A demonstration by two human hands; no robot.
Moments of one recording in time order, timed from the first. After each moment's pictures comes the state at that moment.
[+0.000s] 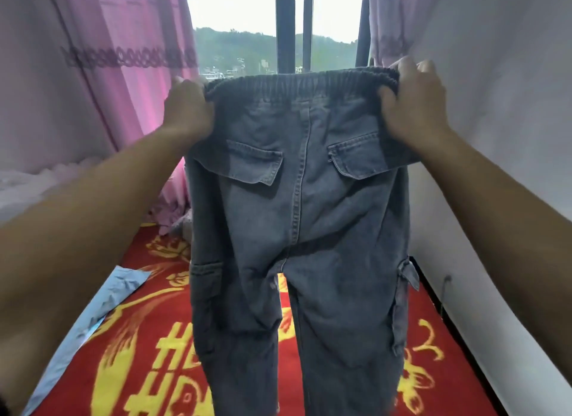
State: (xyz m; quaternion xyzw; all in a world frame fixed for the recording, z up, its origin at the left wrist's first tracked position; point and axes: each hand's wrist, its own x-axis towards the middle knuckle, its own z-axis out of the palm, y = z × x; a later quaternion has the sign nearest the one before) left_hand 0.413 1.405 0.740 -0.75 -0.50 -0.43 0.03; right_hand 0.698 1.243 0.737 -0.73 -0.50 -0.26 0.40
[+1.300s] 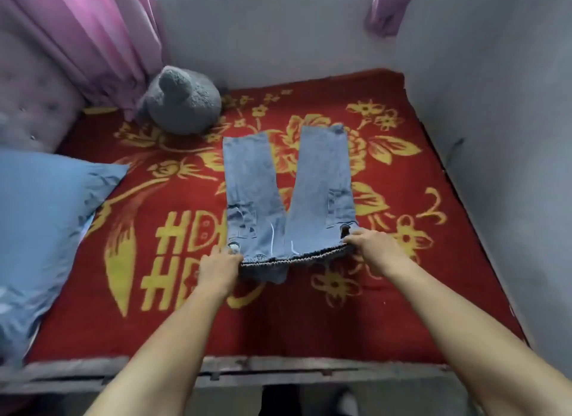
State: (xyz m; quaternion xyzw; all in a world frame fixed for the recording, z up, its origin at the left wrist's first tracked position) left_hand 0.371 1.330 0.225 -0.86 -0.47 0.20 0.00; right_hand 0.687 1.198 0.246 -0.76 -0.63 0.18 -0.03
